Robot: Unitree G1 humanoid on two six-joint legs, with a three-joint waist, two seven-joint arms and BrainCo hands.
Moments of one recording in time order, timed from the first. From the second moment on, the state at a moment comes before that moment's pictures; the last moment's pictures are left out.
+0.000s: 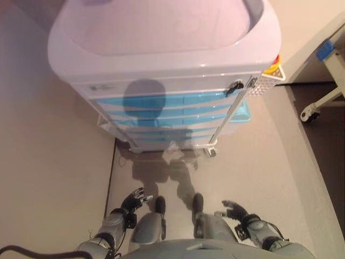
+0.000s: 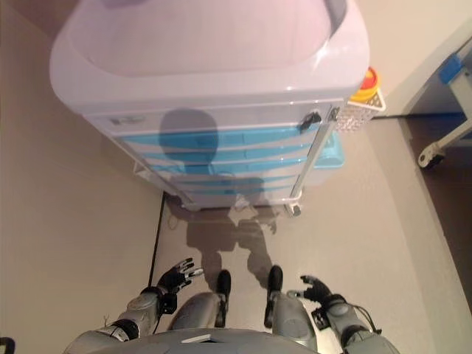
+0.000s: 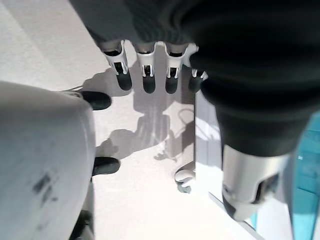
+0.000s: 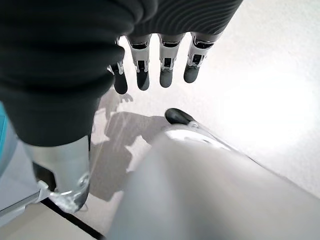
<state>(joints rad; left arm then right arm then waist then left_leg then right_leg) -0.18 0.20 -0.23 1.27 -0.39 -0.29 -0.23 -0.19 -0.28 0.25 1.30 0.01 -0.24 0.09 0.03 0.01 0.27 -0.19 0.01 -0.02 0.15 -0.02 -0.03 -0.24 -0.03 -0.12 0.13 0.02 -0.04</state>
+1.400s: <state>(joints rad) -0.52 0.43 -0.25 0.67 -0.96 -0.48 -0.32 -0.31 -0.36 0.32 1.06 0.14 -0.27 0.07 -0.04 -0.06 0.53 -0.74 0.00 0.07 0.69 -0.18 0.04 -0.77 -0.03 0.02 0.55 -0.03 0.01</state>
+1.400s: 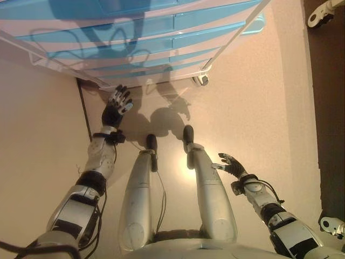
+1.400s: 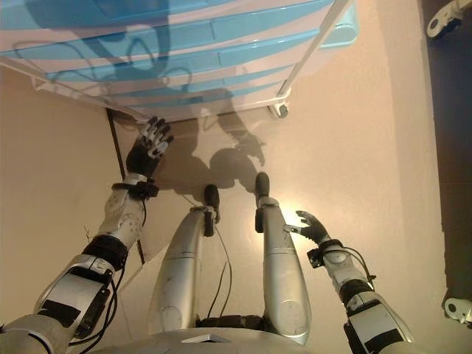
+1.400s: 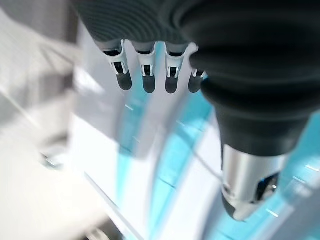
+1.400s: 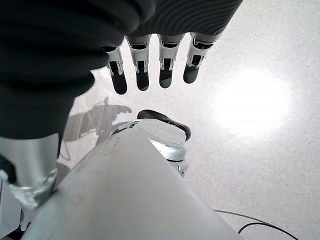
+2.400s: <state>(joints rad) -0.66 0.43 -0.20 0.52 -1.39 -0.32 -0.46 -0.25 -0.38 0.36 1.04 0.15 -0.25 0.04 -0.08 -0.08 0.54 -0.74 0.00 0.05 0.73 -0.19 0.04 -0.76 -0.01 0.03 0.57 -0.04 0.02</state>
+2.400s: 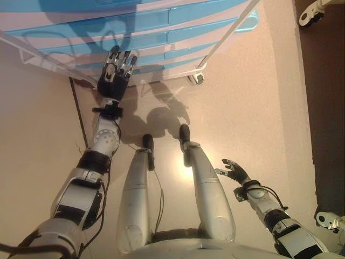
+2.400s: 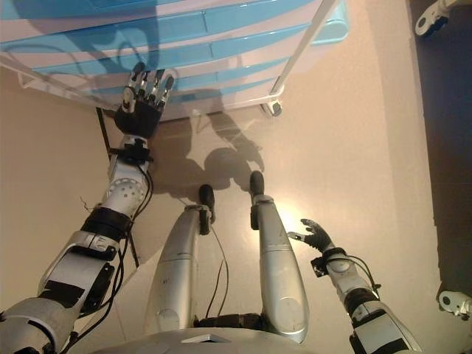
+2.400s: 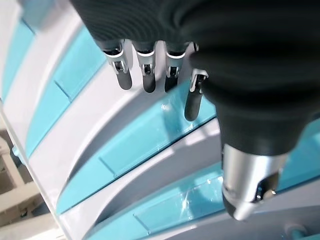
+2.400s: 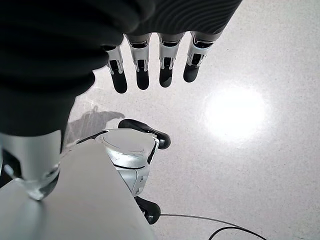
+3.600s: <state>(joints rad) -0.69 0.56 -0.21 0.58 -1.06 -0.13 -0.33 -0.24 -0.37 0.40 1.03 0.15 -0.22 0.05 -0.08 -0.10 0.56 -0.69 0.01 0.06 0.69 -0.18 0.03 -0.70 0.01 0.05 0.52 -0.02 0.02</state>
